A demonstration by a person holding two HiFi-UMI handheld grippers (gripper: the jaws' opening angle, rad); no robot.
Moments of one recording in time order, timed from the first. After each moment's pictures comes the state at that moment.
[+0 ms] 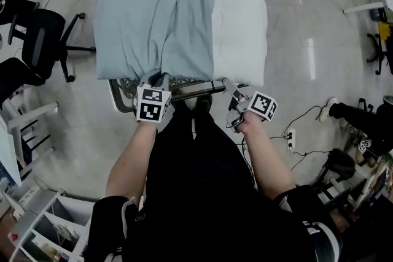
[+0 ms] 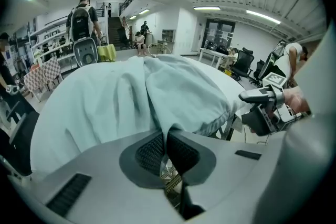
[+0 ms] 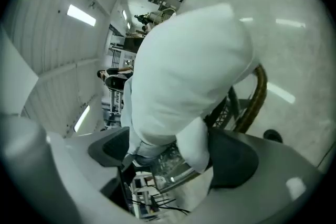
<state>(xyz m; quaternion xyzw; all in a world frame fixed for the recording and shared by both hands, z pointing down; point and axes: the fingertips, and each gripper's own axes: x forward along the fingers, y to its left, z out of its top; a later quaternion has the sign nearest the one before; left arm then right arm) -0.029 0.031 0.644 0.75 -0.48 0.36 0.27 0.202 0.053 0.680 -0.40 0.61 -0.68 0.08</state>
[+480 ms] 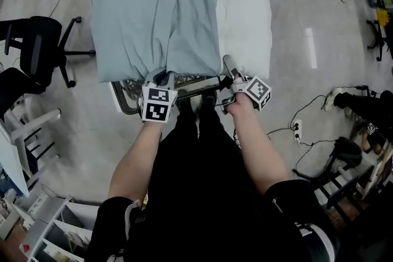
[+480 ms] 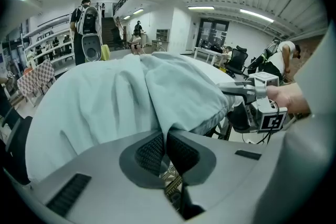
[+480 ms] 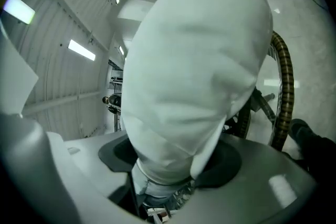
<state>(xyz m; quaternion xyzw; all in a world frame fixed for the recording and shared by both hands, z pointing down) -0.028 0.034 0.651 0.77 -0.46 0.36 0.26 0.182 0.001 0.684 -0.47 0.54 -0.65 0.24</state>
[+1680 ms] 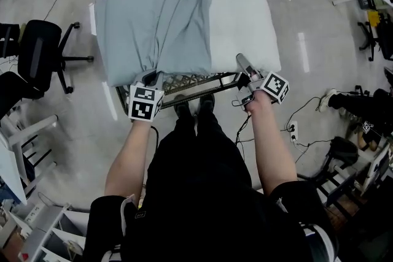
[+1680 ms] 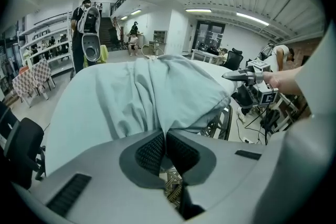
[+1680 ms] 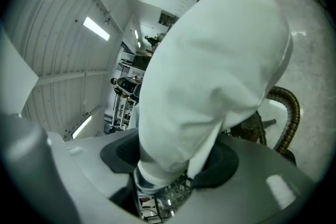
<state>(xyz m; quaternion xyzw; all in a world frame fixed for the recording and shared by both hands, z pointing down) -0.085 0.026 0.641 0.78 -0.44 0.35 0.26 0.207 -0.021 0.635 -0.46 0.63 -0.61 0.16</state>
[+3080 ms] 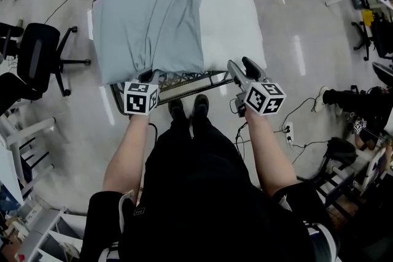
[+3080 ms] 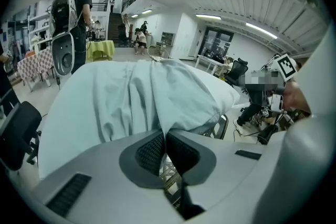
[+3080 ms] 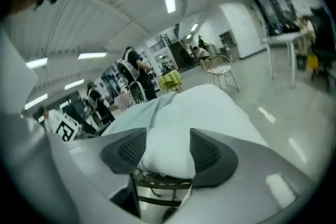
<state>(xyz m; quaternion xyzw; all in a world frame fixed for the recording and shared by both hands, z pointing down) -0.063 0.032 0.626 0.77 -0.46 0.32 0.31 0.209 0.006 0.554 -0.50 0.79 -0.34 -0.07</state>
